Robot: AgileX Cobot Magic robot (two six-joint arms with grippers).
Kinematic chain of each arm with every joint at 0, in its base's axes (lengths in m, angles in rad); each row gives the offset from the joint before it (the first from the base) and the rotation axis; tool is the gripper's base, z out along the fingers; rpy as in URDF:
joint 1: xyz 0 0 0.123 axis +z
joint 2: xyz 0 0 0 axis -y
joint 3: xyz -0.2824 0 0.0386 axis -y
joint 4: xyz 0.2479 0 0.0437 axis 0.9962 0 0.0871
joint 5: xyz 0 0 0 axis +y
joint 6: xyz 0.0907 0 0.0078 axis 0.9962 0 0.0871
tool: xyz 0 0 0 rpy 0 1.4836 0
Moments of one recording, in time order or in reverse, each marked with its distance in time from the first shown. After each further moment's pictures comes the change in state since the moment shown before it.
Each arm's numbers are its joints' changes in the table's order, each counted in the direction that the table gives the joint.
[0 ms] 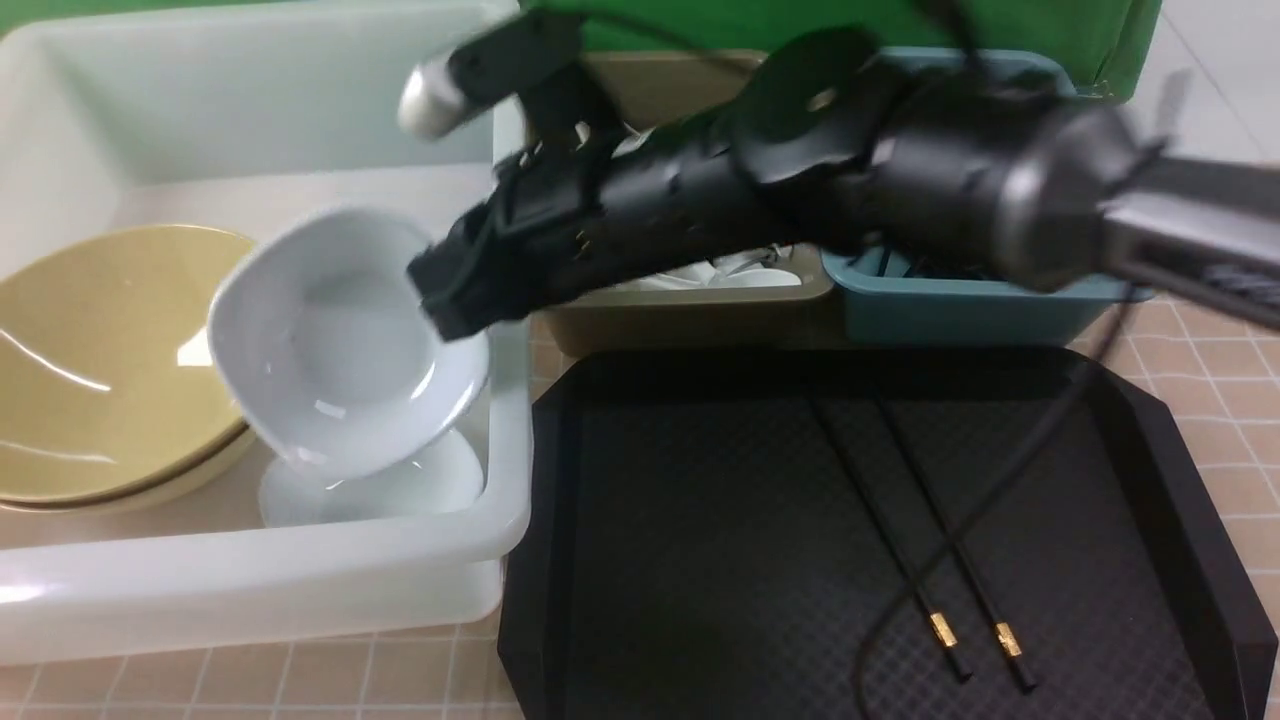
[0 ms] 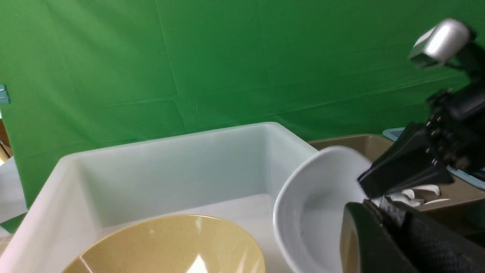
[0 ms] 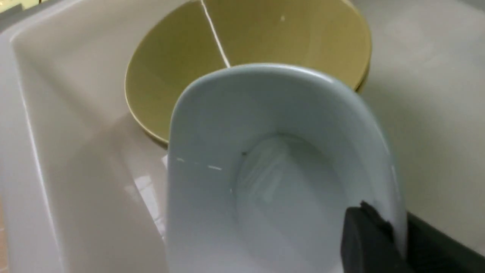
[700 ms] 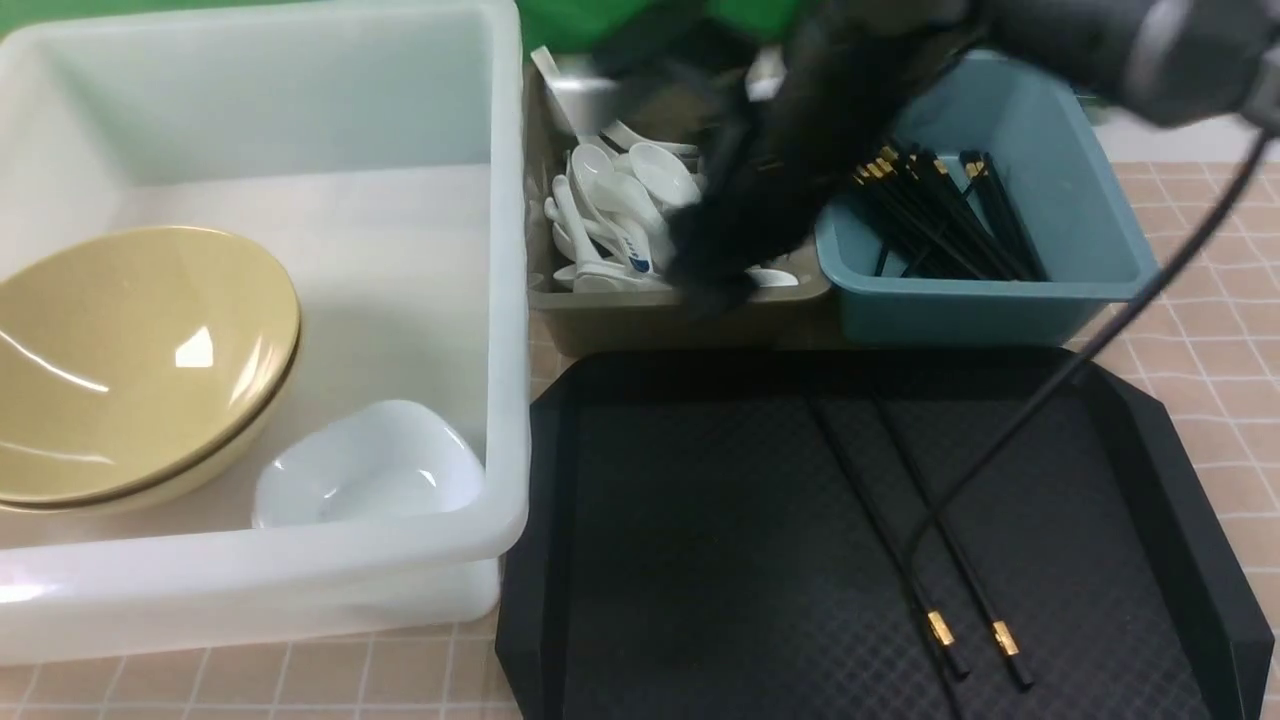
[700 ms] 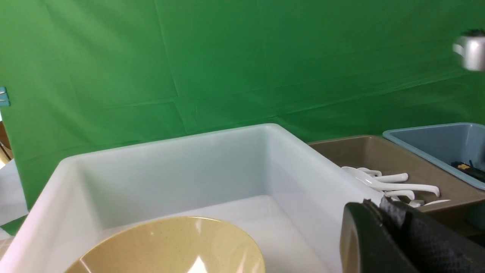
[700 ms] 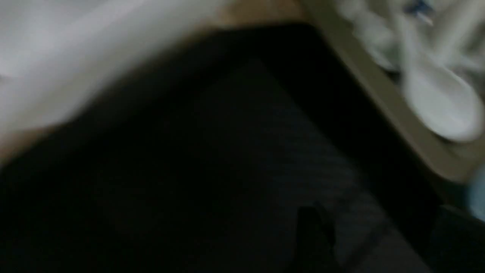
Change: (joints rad) right arm -0.133 0.119 0.158 -0.999 0.657 0.699; left arm 0.000 0.000 -0.001 0.002 -0.003 0.000
